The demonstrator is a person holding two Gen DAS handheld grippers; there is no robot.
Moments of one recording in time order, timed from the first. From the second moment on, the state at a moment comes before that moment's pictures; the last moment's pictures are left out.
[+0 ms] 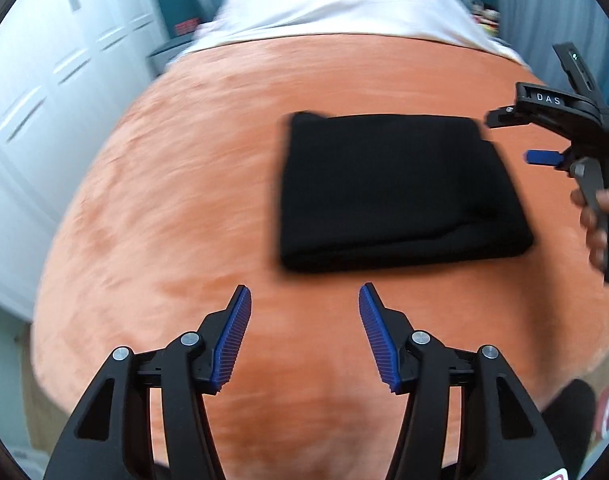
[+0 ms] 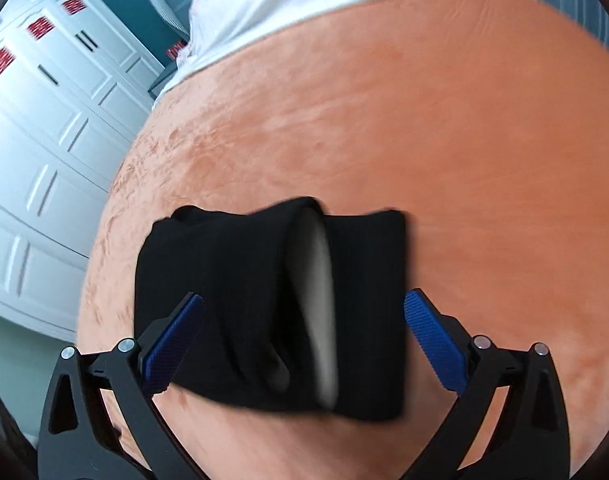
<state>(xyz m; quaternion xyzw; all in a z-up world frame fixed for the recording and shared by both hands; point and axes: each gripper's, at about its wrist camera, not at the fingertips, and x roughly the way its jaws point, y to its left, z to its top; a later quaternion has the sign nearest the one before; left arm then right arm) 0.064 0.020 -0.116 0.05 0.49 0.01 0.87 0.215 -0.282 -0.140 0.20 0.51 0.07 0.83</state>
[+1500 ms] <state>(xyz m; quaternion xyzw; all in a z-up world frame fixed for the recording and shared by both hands) 0.160 0.014 -0.128 0.01 0.49 -0.02 0.87 0.239 -0.285 -0.098 0.03 0.49 0.01 0.87</state>
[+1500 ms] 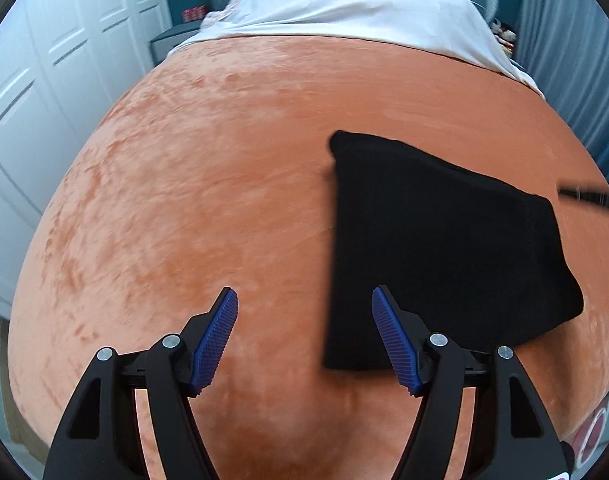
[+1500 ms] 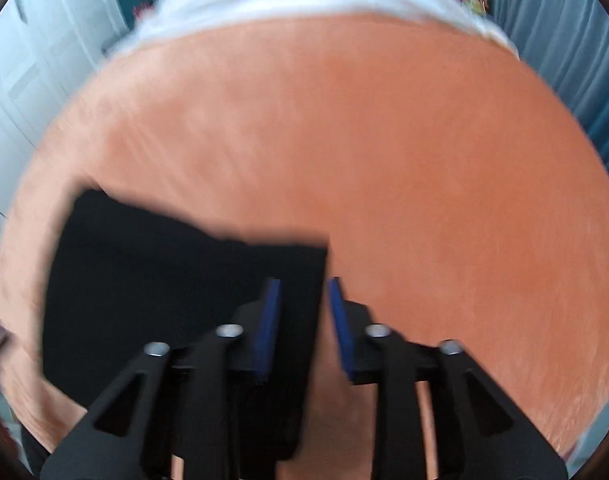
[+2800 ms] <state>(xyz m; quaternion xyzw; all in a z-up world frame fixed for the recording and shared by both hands) 0.179 -0.001 -0.207 0.01 0.56 0.00 0.83 0.338 -0.071 -0.163 -0.01 0.51 0.19 0.84</state>
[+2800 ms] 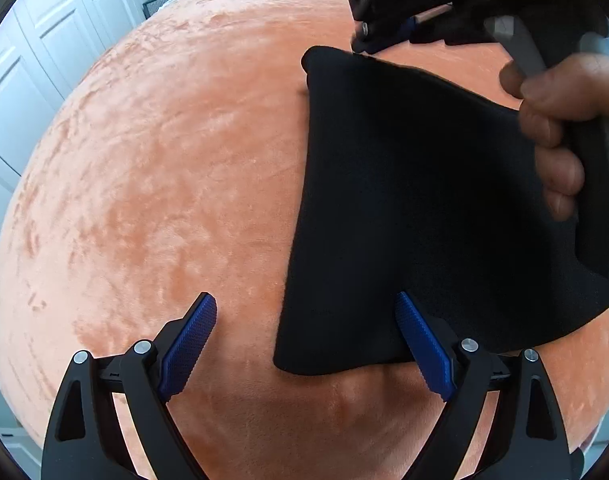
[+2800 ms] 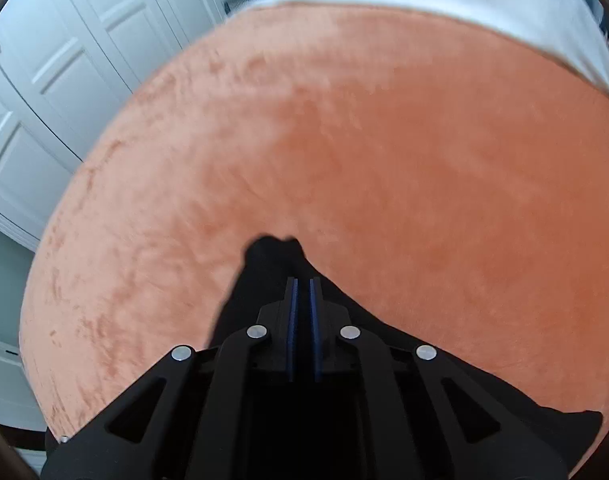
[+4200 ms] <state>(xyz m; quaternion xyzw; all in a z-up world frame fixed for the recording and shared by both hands) 0.149 -0.044 -0.154 0.05 0.54 0.00 0.84 0.098 -0.344 -0.200 0.21 0.50 0.01 0.84</state>
